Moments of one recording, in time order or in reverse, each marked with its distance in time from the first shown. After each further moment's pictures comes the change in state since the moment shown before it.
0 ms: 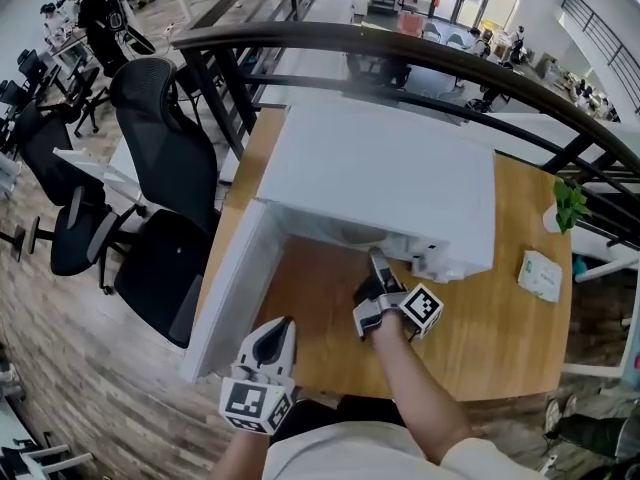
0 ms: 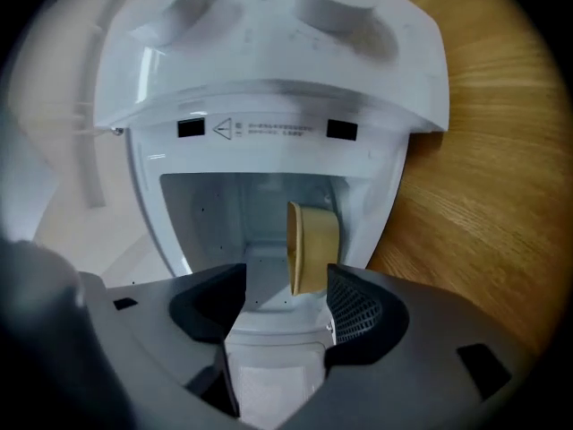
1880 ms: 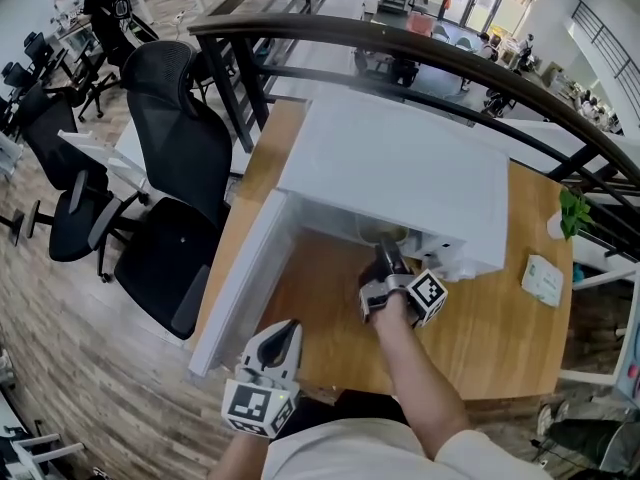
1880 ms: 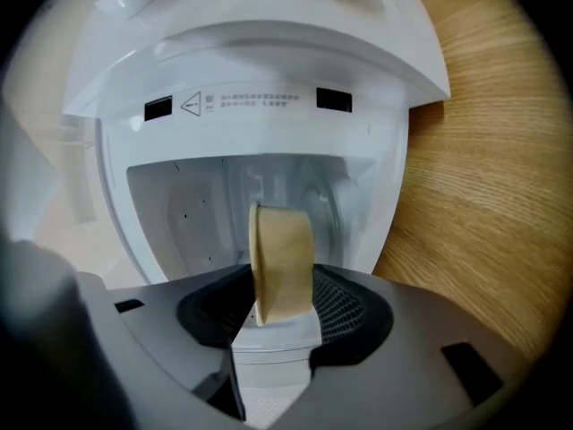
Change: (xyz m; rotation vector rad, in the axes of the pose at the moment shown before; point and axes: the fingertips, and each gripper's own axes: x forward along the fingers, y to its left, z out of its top) left arm -0.022 0.006 -0.004 -0.017 -0.001 -0.015; right arm 0.026 -0.007 0.002 0.069 -0.064 -0.039
